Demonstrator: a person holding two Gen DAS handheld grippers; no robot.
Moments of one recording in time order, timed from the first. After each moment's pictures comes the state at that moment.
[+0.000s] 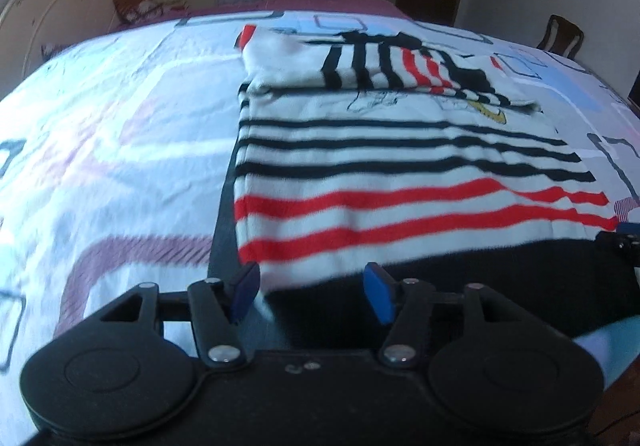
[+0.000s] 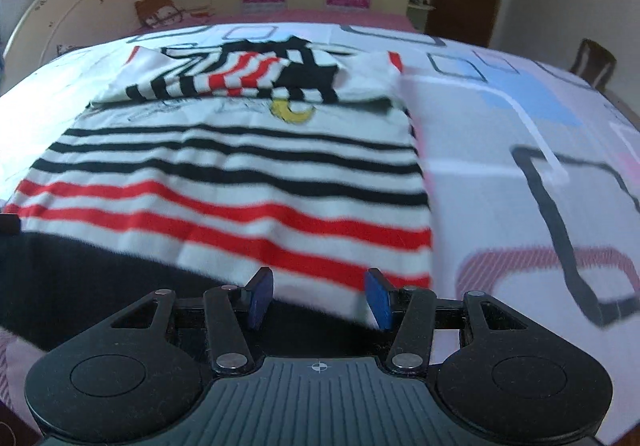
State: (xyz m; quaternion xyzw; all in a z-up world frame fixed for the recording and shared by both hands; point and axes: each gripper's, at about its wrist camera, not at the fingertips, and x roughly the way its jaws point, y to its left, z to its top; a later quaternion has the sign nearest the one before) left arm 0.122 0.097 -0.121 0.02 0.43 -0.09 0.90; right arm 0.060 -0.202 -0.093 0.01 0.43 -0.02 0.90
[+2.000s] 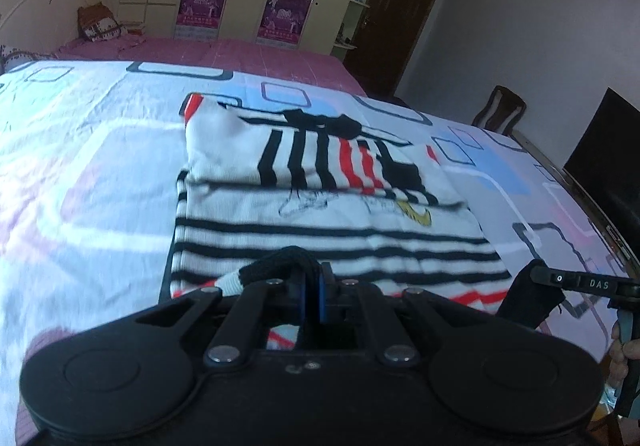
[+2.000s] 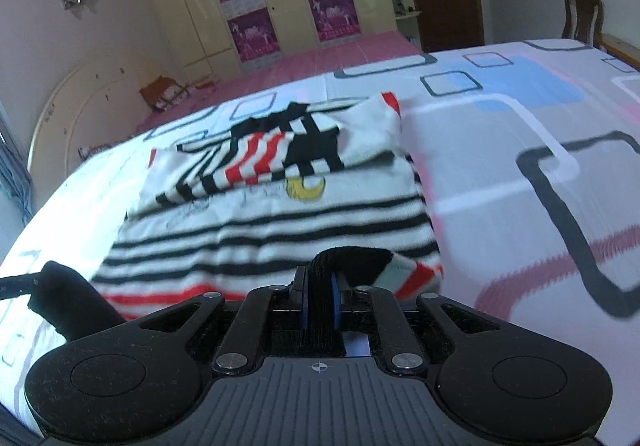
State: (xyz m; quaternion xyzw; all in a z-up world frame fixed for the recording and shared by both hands) left arm 0.161 0.100 -0.066 -0.08 0.36 -0.18 0.91; right arm 0.087 -0.235 -0.038 0.16 0.36 0.01 0.92
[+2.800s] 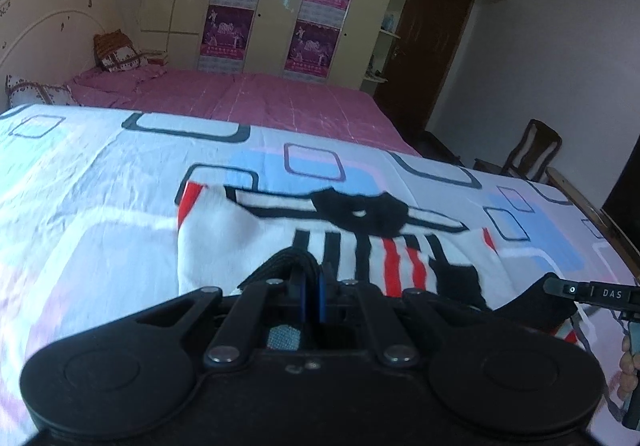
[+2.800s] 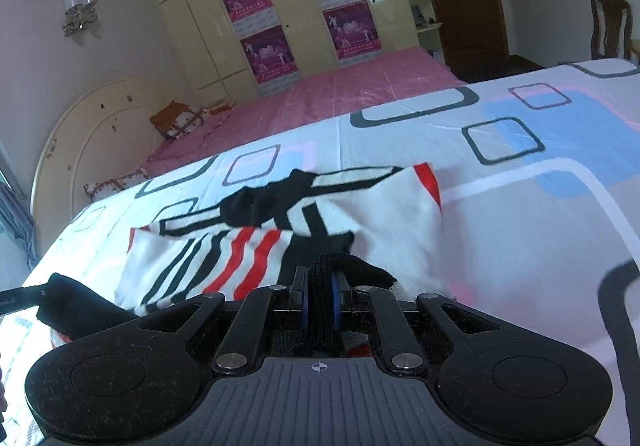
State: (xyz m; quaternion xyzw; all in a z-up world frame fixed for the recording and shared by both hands) left arm 0.307 0.075 -0.056 -0.08 0.32 -0.13 0.93; right arm 0.262 -0.281 -0.044 0.18 0.34 0.05 0.92
